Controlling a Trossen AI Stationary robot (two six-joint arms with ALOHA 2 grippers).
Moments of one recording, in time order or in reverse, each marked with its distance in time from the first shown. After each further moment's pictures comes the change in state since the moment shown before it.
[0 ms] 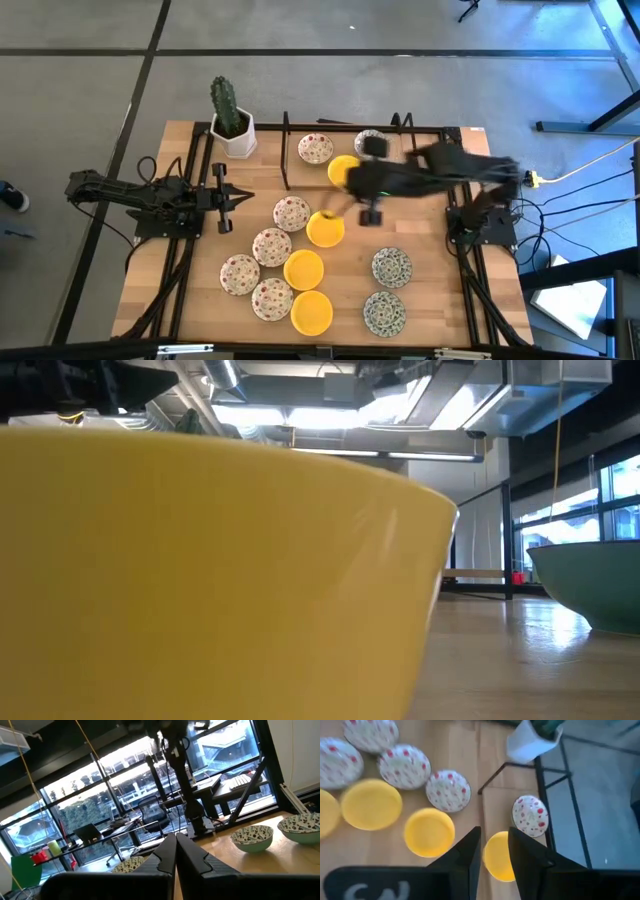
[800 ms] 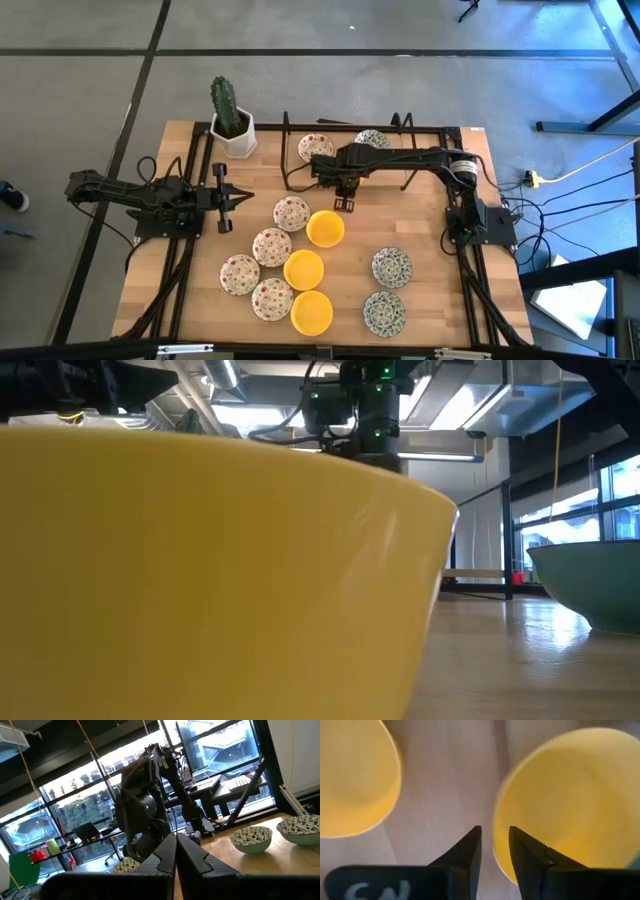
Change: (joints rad) left arm 0.000 0.000 0.000 0.002 0.000 -0.012; right arm -0.381 0.258 -0.553 0.243 -0.324 -0.053
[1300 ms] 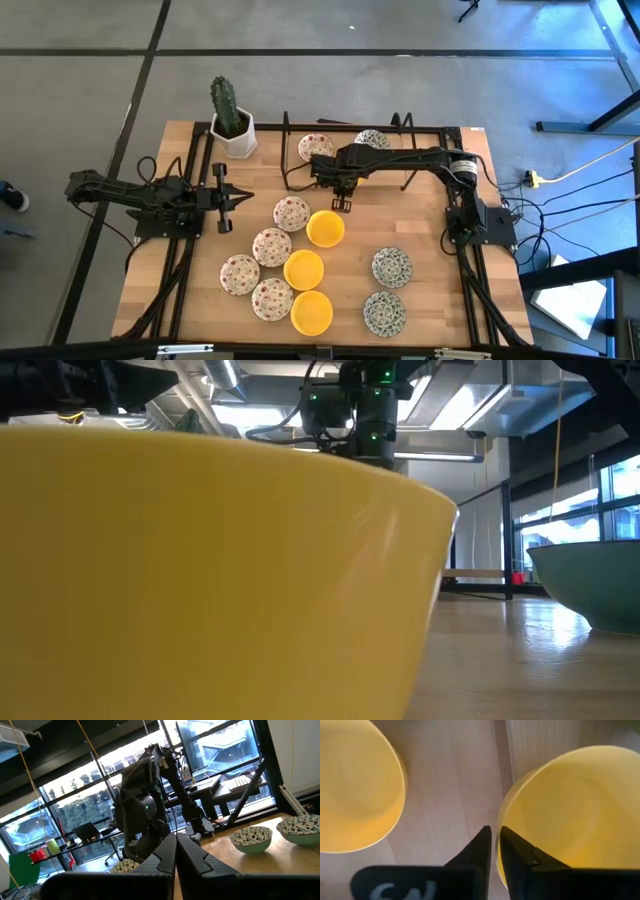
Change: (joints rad) left arm 0.000 0.000 0.000 0.000 0.000 0.000; right arm 0.000 0.000 -0.023 0.067 -0.020 0.013
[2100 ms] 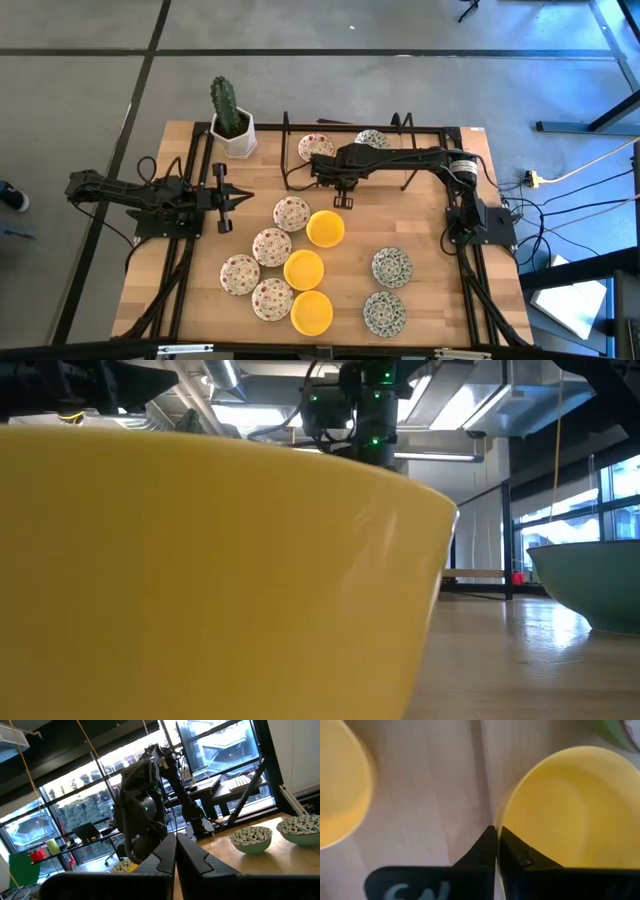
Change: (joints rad) left arm 0.000 0.000 0.000 0.000 0.000 0.000; right arm 0.000 0.000 -0.001 -0.002 0.093 -0.057
